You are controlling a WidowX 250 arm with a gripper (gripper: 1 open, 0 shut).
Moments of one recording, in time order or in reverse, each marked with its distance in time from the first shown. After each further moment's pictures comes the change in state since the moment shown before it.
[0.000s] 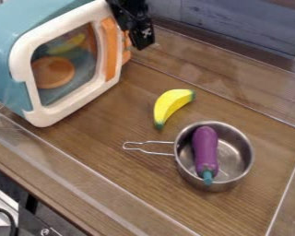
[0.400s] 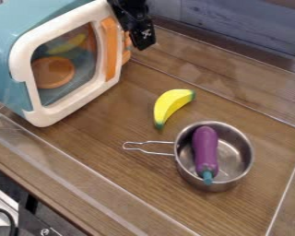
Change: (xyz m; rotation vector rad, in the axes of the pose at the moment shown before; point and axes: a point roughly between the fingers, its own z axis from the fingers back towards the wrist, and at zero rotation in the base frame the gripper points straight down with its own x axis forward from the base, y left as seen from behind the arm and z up) arm 0.001 0.003 0.001 0.008 -0.014 -0.015
